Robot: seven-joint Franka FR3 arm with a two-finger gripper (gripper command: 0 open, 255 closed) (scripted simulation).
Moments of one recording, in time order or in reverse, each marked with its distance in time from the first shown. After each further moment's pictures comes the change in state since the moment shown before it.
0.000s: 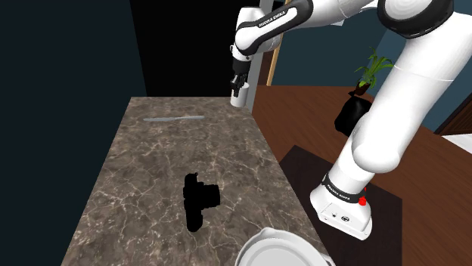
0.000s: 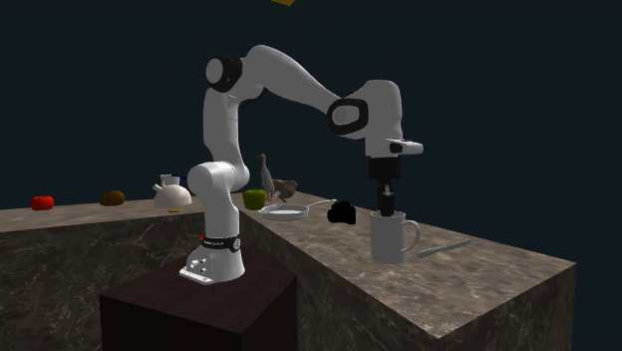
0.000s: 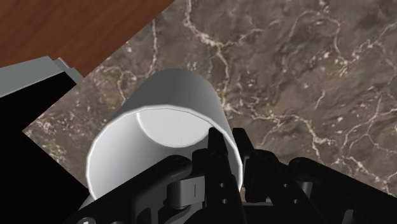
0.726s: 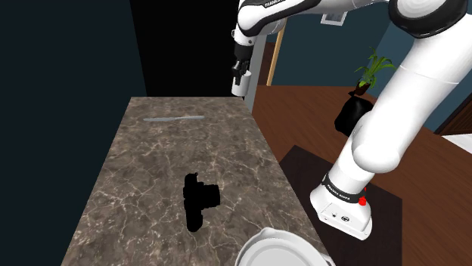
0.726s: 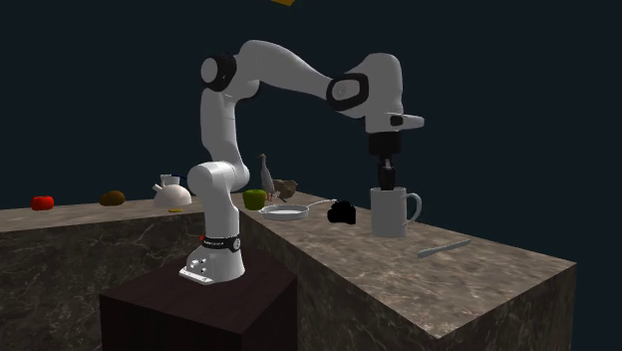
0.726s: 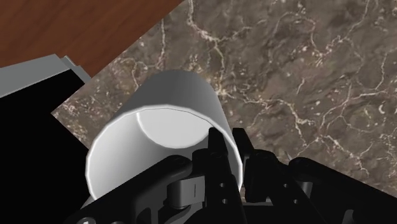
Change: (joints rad) arm 0.001 -0.054 0.001 0.091 -0.012 -0.144 0.006
